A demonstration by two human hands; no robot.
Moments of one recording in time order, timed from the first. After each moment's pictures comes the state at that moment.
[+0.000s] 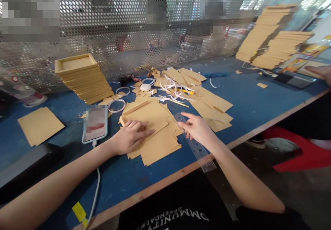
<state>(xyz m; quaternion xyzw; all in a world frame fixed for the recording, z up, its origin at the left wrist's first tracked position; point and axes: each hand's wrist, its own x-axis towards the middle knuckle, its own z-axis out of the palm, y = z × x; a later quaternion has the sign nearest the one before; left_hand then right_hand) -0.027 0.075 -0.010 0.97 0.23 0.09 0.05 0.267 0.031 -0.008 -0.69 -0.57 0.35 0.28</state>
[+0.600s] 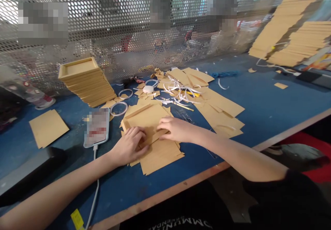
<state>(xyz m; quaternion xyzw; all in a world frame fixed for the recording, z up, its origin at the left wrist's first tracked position) -0.014 0.054 -0.009 0.92 0.36 0.14 0.08 0.231 0.084 0.006 -0.36 -0.89 0.25 0.11</state>
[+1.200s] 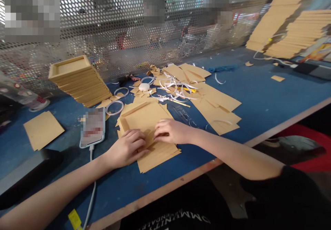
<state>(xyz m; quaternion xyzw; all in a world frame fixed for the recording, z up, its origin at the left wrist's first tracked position) -0.014 0.051 -0.002 0.96 0.25 0.13 0.09 0.232 0.077 -0.012 -0.24 -0.91 0.26 0.22</state>
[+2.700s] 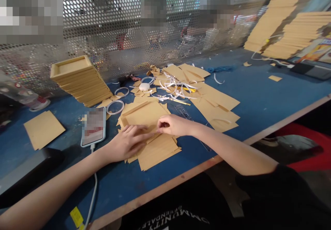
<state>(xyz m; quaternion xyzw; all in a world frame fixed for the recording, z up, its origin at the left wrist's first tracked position) -0.023 0.063 0.001 0.96 0.24 0.09 0.07 0.231 0.081 0.007 -0.43 -0.80 0.39 0.13</state>
